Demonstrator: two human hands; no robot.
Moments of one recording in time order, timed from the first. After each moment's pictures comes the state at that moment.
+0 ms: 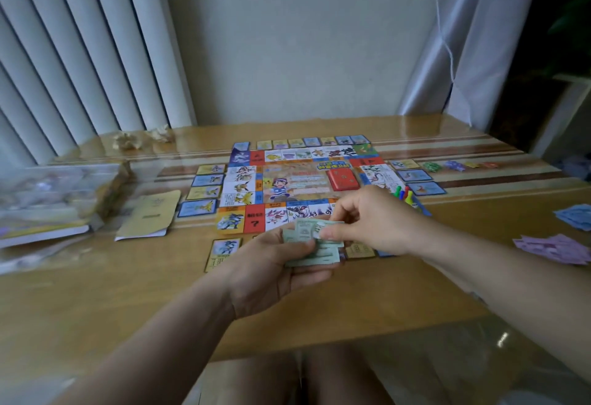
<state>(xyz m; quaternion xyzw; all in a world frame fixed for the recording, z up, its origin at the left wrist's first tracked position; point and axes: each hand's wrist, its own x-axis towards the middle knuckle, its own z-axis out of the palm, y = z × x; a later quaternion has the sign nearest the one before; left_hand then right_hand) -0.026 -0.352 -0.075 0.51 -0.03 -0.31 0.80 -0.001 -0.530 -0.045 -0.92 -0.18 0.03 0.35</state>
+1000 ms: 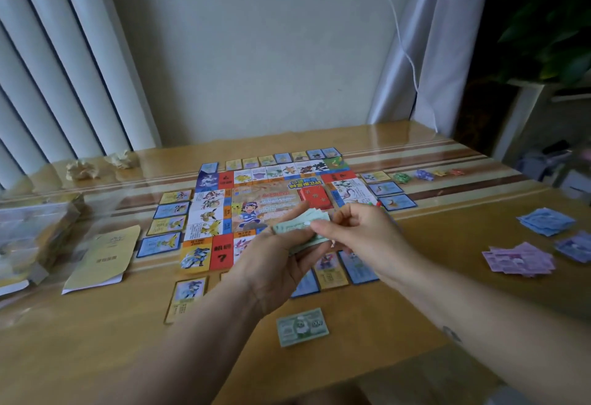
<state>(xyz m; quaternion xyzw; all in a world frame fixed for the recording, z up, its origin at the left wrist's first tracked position) 0.013 -0.410 -0.054 0.42 0.04 -0.23 0.87 0.012 -0.553 -0.060 -0.80 0.00 -0.03 0.60</state>
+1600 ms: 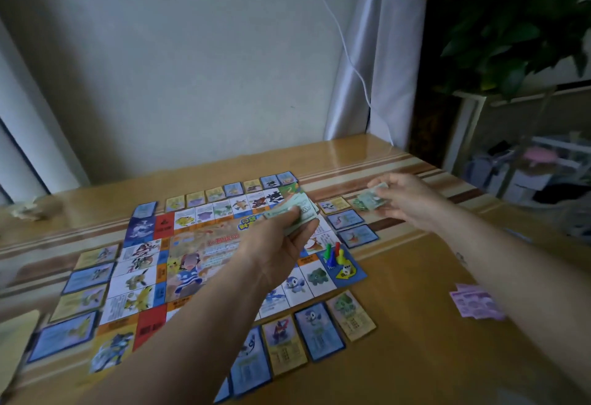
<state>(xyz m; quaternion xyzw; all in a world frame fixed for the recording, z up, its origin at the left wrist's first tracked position) 0.117 -0.497 -0.029 0.43 0.10 -0.25 0.86 0.126 -0.722 -0.039 -0.76 0.16 -0.06 0.63</state>
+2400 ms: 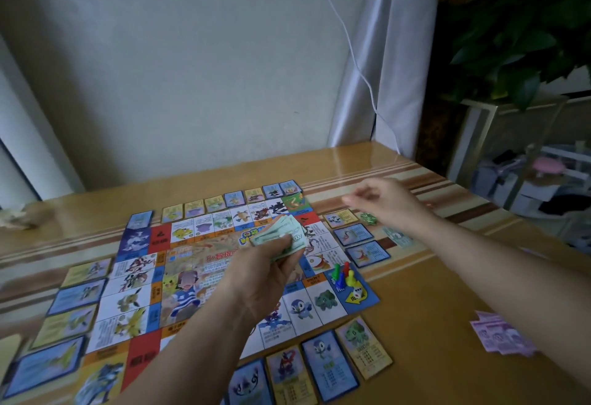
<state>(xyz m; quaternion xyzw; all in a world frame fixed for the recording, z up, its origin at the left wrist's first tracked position) 0.140 -0.479 -0.053 0.42 0.12 -0.25 0.86 0.146 -0.695 -0.030 -0.92 0.02 -0.10 0.38</state>
